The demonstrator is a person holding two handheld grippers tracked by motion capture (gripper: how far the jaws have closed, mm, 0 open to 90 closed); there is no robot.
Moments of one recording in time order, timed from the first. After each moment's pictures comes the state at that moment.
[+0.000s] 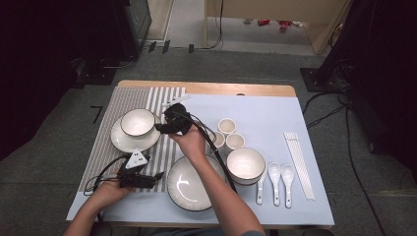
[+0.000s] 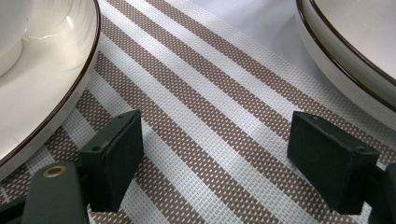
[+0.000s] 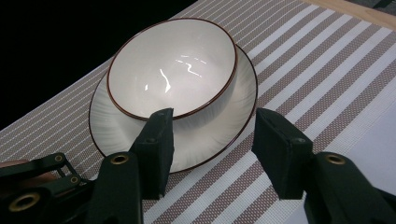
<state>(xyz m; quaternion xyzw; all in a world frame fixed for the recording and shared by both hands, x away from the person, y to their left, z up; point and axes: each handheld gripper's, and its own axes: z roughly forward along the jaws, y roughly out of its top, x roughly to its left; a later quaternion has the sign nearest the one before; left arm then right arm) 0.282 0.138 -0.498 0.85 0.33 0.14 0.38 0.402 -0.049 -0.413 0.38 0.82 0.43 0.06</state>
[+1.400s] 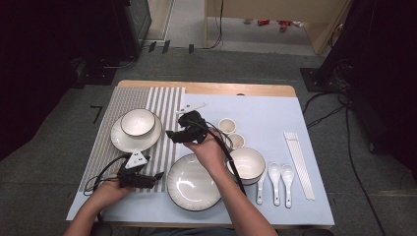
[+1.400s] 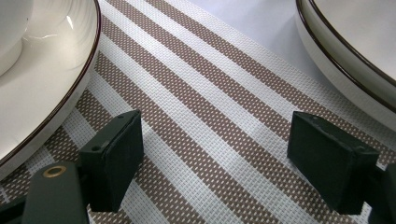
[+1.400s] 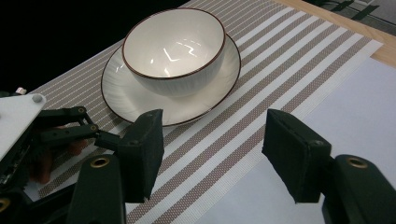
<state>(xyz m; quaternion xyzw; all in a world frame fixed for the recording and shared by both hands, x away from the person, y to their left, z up) 0.282 0.139 -0.498 0.85 0.33 0.14 0.38 0.361 -0.091 -0.393 0.37 0.82 0.43 0.09</state>
